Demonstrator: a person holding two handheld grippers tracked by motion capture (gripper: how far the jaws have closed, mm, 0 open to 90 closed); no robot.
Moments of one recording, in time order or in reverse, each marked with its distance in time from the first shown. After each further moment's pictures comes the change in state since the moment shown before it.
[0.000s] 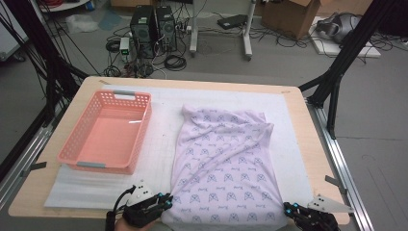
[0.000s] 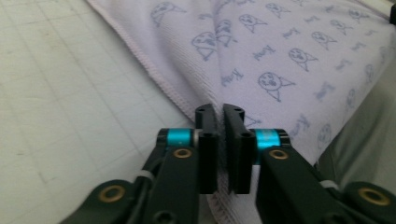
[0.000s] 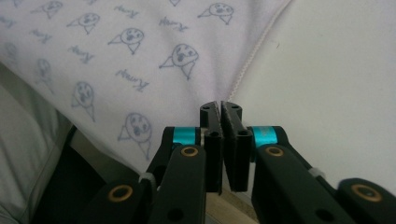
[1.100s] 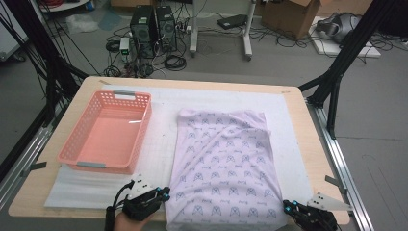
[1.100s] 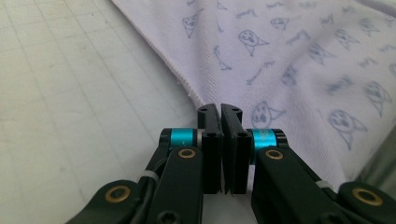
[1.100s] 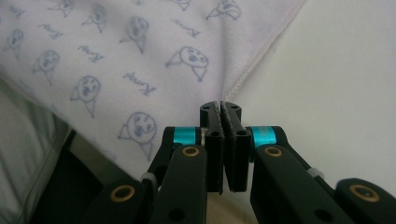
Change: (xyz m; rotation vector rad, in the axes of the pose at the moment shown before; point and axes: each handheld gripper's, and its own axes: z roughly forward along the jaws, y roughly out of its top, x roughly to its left) left arm 0.005 0.002 -0.005 0.011 0.043 -0.011; right arm -0.002 -0.002 0.000 -0.002 -0.001 0.004
